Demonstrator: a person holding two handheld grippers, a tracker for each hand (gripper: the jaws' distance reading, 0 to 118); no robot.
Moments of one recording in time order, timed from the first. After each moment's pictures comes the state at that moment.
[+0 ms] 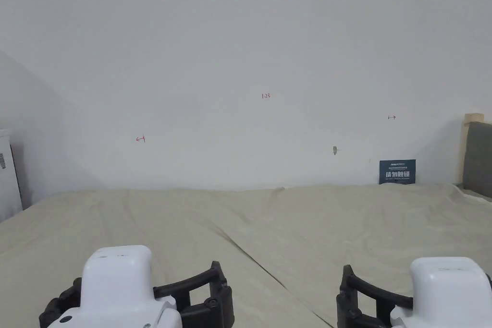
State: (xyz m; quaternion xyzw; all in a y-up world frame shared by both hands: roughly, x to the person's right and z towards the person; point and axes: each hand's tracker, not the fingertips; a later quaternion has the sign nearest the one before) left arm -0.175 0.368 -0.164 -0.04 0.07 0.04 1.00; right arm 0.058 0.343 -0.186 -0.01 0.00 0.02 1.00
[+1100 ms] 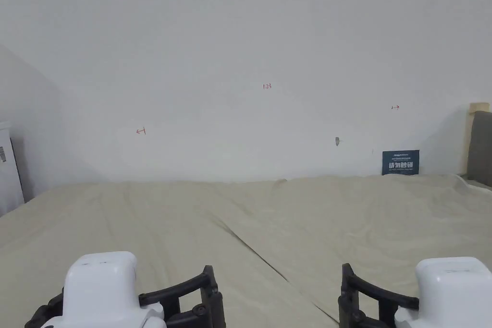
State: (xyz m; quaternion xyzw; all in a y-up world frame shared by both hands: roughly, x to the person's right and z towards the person) left arm -0.184 0.357 -0.166 -0.05 0.06 0.04 1.00; right arm 0.065 0.334 -0.194 0.00 0.02 0.03 1.00
